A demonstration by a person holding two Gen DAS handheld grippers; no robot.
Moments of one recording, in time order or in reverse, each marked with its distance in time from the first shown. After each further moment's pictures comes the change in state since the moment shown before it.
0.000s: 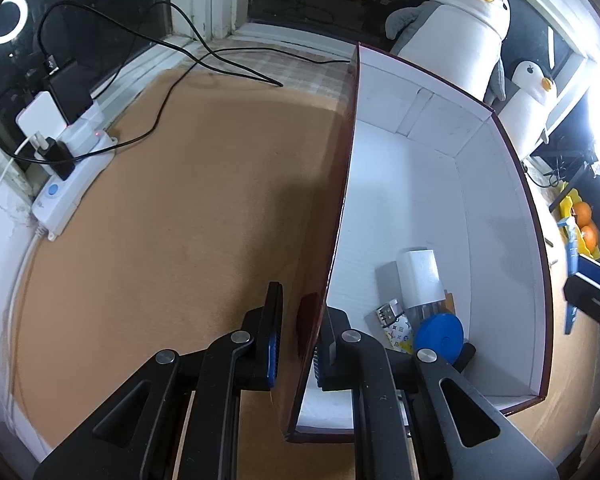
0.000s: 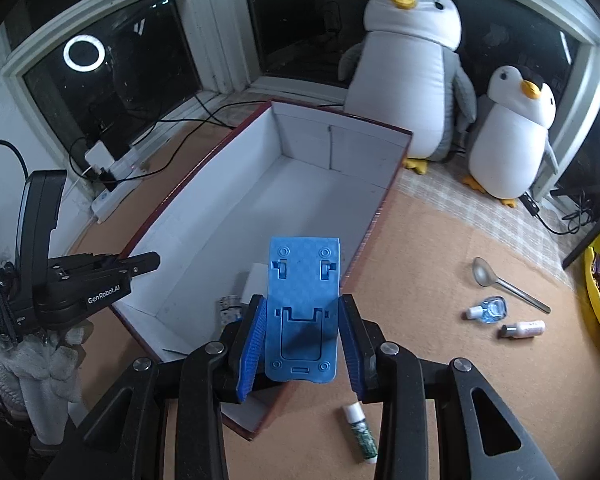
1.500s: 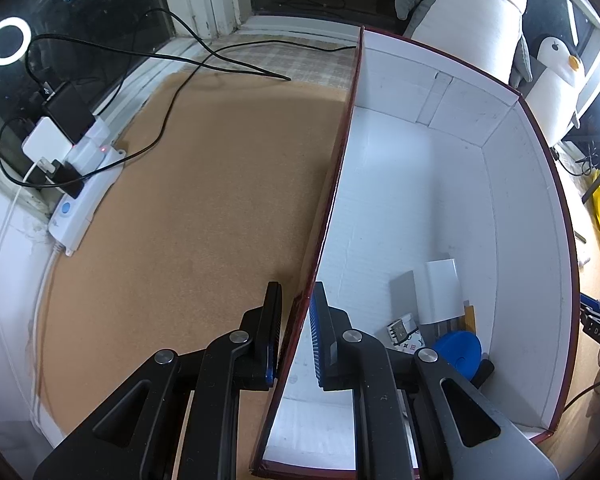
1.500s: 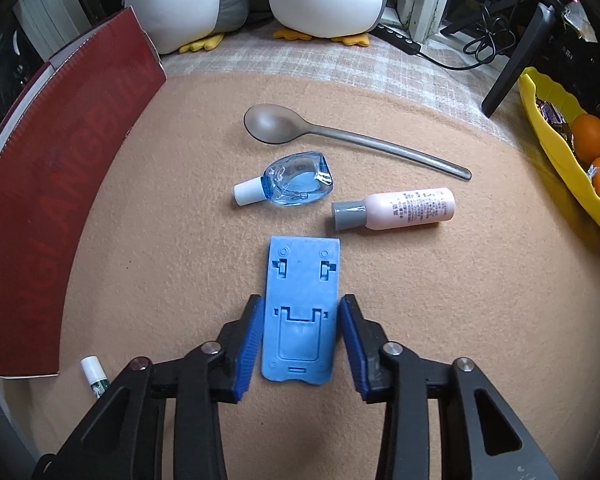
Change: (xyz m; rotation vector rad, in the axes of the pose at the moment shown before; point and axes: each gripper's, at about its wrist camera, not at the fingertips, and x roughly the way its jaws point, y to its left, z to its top) left arm 0.011 -0.030 0.017 0.027 0.054 0.149; right arm 0.070 -0.204 -0.085 0.254 0.226 -0.176
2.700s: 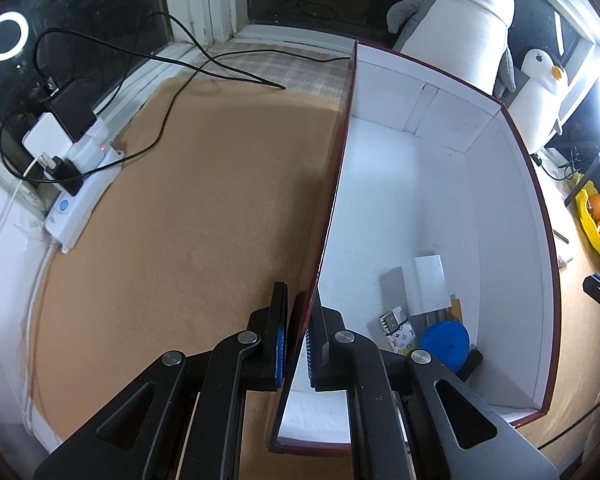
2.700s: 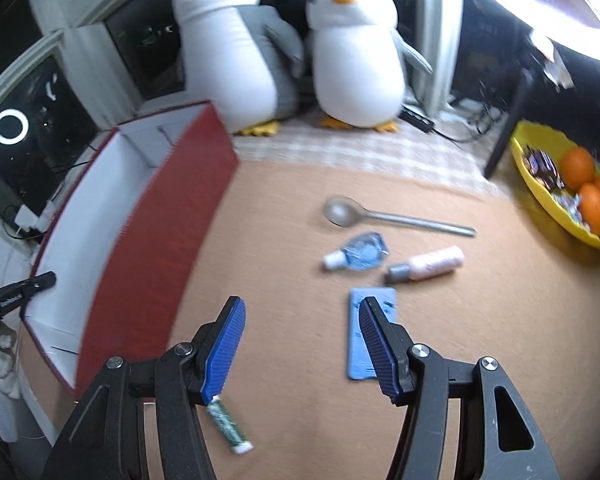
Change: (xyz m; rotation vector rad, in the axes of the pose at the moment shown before) left arm -0.009 0.011 -0.007 -0.003 -0.034 -0.058; right arm -0.079 0.034 0.000 0.052 -0.201 0.097
